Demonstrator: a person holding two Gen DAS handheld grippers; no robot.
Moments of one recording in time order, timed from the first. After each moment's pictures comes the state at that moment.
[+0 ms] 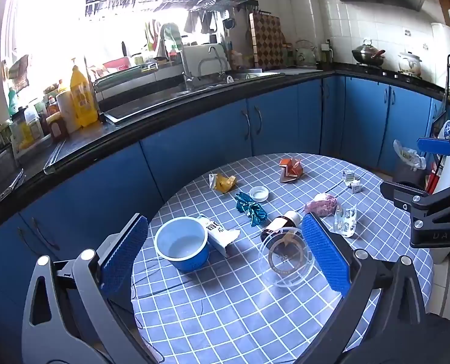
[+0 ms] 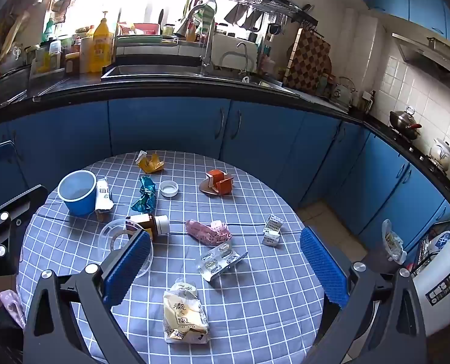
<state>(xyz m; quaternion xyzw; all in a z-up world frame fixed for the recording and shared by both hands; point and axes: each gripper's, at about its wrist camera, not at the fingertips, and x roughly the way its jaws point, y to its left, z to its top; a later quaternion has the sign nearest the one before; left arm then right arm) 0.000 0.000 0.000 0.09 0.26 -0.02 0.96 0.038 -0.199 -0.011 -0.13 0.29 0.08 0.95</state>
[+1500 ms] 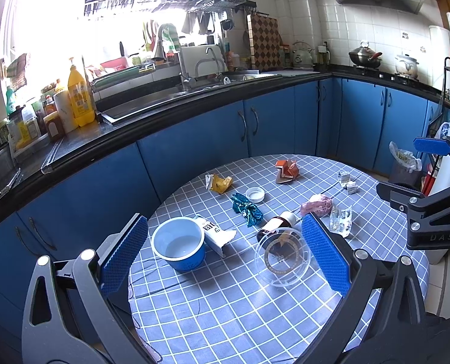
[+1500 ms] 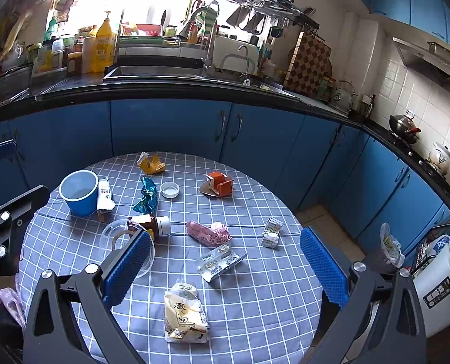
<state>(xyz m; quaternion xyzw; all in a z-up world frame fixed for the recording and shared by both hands) -0.004 -0.005 0.005 0.08 0.26 -0.03 0.96 0.035 -0.197 -0.009 -0.13 0.28 0.08 0.95</state>
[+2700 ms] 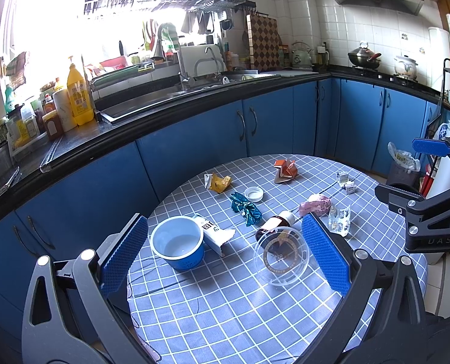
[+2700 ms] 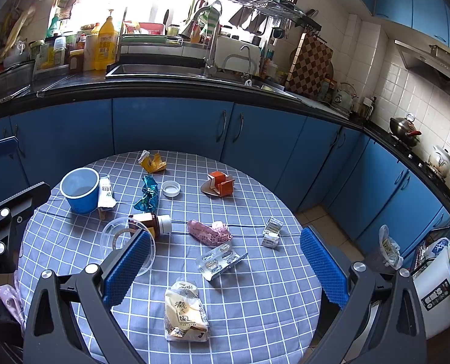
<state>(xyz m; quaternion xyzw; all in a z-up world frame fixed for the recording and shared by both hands) -0.003 -0.003 0.004 0.08 0.26 -0.03 0.96 0.032 -0.195 -0.010 -0.13 0.28 0.08 0.95</state>
